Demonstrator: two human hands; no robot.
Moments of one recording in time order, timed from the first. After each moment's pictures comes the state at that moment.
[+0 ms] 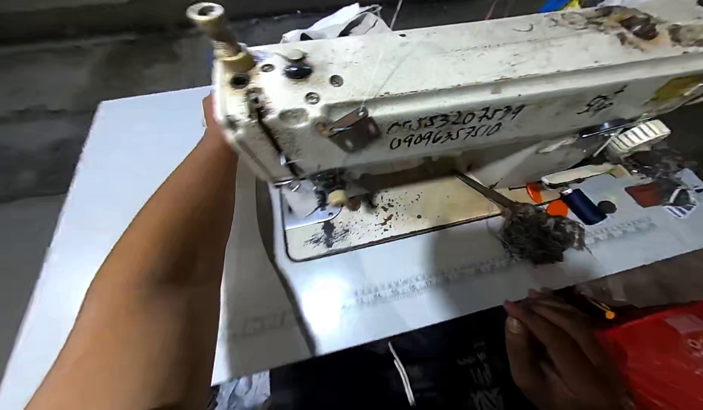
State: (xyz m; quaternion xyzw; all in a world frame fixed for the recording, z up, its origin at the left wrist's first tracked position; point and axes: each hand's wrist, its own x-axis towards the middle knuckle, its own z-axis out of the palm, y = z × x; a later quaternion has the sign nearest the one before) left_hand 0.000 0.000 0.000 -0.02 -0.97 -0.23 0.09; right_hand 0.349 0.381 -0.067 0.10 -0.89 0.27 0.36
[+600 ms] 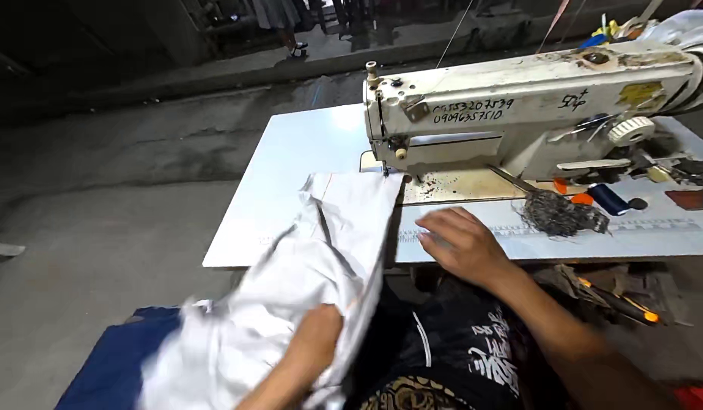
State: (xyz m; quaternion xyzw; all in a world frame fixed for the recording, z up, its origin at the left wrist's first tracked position) left_hand 0.441 0.054 0.026 0.02 -0.95 -0.15 -0.29; right_hand 0.297 0.307 -0.038 0.35 -0.84 0.34 0.22
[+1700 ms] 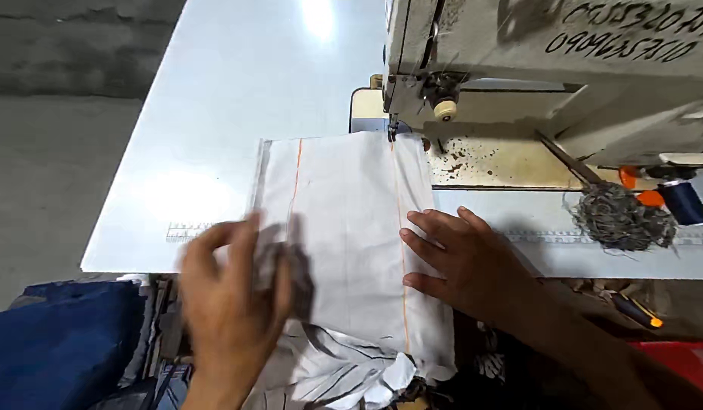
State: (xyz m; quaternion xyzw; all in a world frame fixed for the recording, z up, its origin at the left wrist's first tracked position) left_hand 0.368 -0.011 -0.036 0.02 -0.96 -0.17 0.22; right_hand 0.285 0.281 -0.058 0.40 -0.91 0.13 0.04
